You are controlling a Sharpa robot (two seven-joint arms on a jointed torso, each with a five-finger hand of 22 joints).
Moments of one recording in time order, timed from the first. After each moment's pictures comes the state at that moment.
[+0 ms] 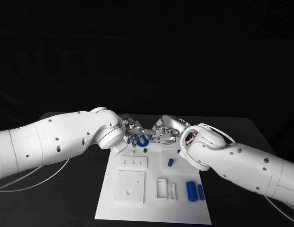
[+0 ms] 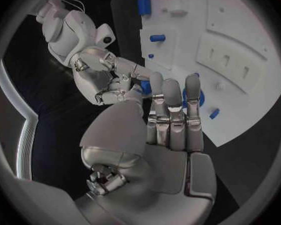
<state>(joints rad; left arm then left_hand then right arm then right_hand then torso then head) 1.50 -0.54 -0.20 1.33 -0.57 -0.16 -0.47 1.23 0.07 -0.07 0.15 0.17 1.15 0.02 0.07 0.69 1.46 -0.05 0.44 0.34 1.31 -0.10 1.06 0.38 0.02 1.02 -0.12 0.90 0.65 1.09 -0.60 0.20 1.44 -1.50 -0.28 -0.25 1.25 -0.10 0.39 -0.11 0.18 1.21 0.07 0.06 0.06 1.25 -0.02 1.14 1.18 1.45 -0.09 1.07 1.06 0.08 1.47 -0.10 0.90 1.31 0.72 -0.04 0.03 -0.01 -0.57</state>
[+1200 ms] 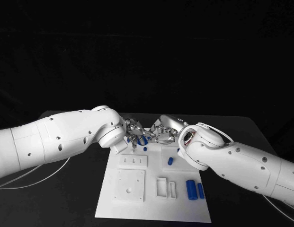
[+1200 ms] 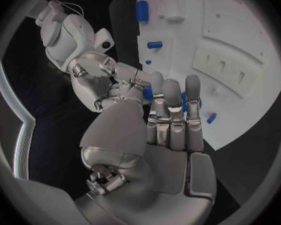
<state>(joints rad) 1.50 -0.53 -0.20 1.33 -0.58 -0.11 -0.50 1.27 0.06 -0.07 0.08 0.24 1.16 0.03 0.07 0.53 1.46 -0.05 0.43 0.34 1.31 -0.10 1.07 0.38 0.02 1.02 -0.12 0.89 0.67 1.09 -0.59 0.20 1.44 -1.50 -0.27 -0.26 1.25 -0.10 0.39 -0.11 0.18 1.21 0.07 0.06 0.06 1.25 -0.02 1.14 1.18 1.45 -0.09 1.07 1.06 0.08 1.47 -0.11 0.90 1.31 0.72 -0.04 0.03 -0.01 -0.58</state>
